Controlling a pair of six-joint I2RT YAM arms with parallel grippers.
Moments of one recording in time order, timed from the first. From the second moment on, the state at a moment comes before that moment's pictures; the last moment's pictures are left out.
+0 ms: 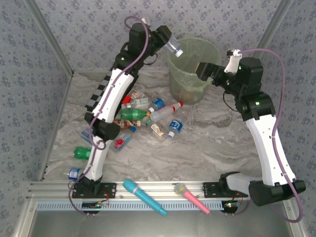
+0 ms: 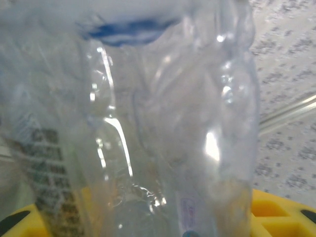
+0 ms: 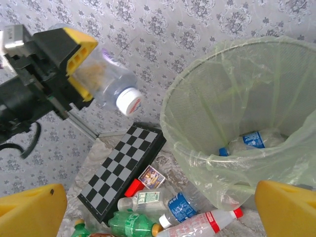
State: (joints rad) left arm -0.58 2.34 2.88 -0.63 0.02 -0.96; right arm 0.20 1.19 1.55 -0.60 -0.24 0.44
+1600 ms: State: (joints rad) left arm -0.67 2.45 2.83 -0.49 -0.05 -0.20; right arm 0.17 1.12 1.48 -0.63 -0.22 0.45
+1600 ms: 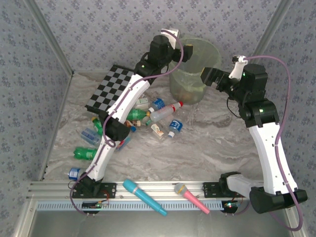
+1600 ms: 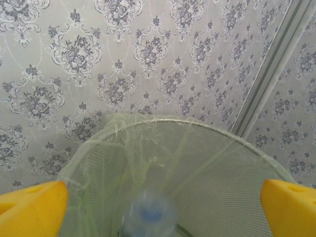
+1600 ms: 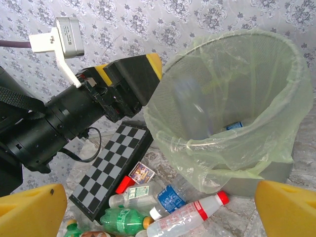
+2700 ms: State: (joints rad) left arm -0.64 2.06 2.45 -0.84 -0.31 -0.42; right arm 0.30 1.26 1.50 -0.58 -0.21 0.40
